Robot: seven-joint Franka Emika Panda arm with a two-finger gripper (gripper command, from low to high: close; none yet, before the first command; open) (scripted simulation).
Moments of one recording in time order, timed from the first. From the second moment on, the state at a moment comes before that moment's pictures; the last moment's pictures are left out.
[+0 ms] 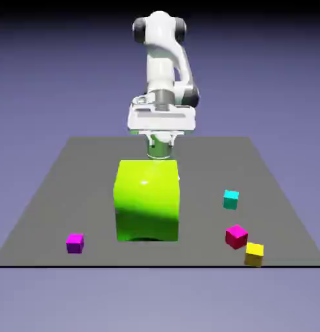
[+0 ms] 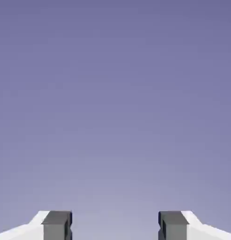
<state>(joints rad) 0.06 -0.53 0.03 -2.82 0.03 3.04 0.70</state>
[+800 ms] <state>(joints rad) 0.67 0.09 0.31 -2.91 0.20 3.12 0.29</state>
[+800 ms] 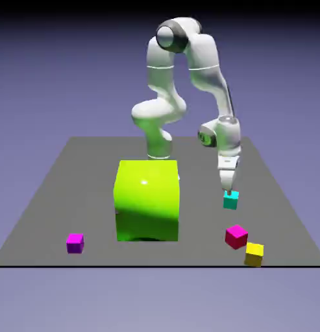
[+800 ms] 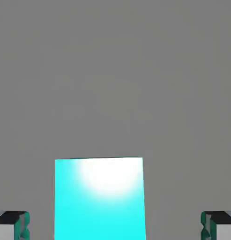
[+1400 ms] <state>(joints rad) 0.78 0.24 0.12 -2.88 -0.13 3.24 0.53</state>
